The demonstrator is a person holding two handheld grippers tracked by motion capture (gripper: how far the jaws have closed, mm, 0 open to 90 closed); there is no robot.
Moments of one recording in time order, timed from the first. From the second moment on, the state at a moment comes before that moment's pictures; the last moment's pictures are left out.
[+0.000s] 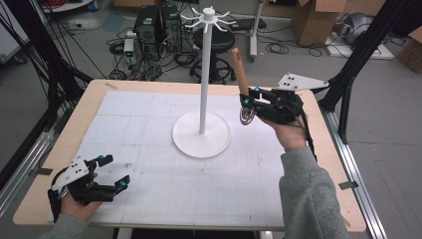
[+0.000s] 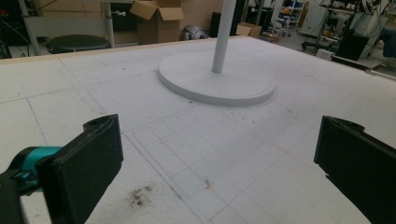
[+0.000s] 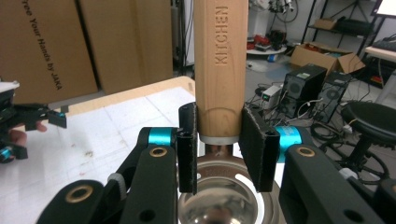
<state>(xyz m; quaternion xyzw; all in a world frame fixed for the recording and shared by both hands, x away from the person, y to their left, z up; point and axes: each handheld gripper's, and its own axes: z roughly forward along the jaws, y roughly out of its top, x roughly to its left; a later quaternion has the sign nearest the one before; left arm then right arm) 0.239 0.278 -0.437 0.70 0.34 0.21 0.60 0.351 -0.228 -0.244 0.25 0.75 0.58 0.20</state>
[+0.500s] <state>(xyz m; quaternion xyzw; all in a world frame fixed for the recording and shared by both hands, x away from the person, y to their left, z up) 0.238 0.278 -0.437 0.70 0.34 0.21 0.60 0.350 -0.219 -0.231 0.25 0.74 0.59 0.21</state>
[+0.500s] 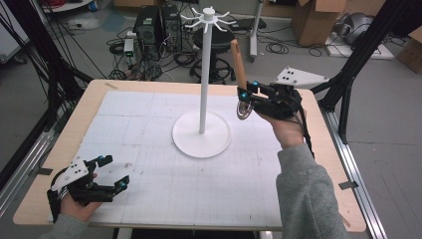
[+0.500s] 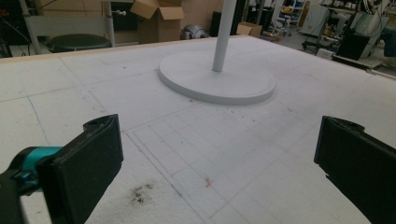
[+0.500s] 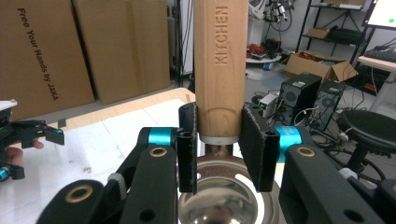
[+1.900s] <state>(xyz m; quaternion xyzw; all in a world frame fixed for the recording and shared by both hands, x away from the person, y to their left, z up) 0.236 0.280 -0.437 0.70 0.34 0.21 0.60 0.354 -0.198 -0.210 0.26 0.72 0.59 0.25</state>
